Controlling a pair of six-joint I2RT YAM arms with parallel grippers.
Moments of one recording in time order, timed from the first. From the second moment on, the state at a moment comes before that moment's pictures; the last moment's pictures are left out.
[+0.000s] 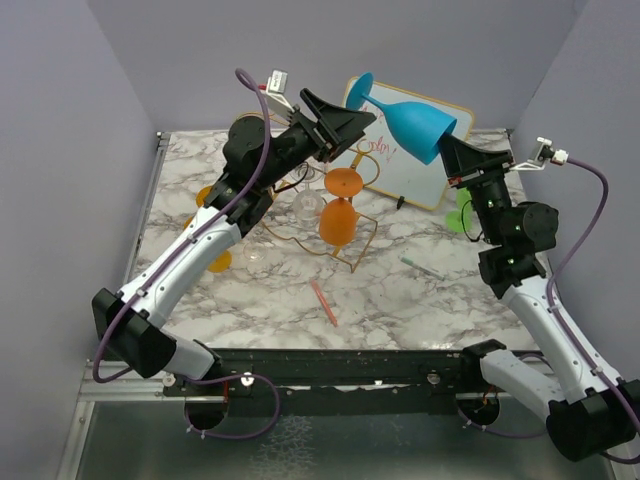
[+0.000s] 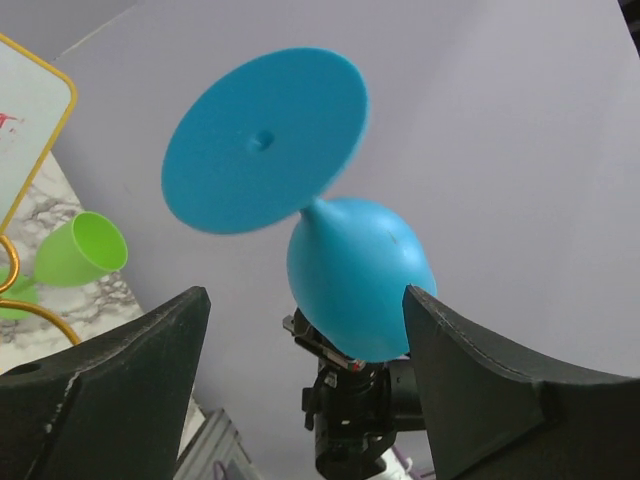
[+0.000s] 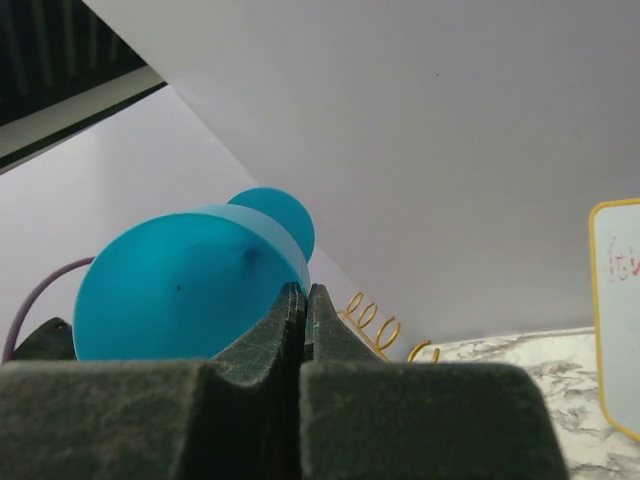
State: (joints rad) left arm -0.60 1.40 1.46 0.19 0.33 -1.18; right arm 0.28 0.92 0.83 0.63 -0.08 0.88
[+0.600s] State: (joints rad) left arm -0.66 1.50 1.48 0.36 0.12 -1.31; right arm 0.28 0.98 0.79 0.83 -0.18 0.95
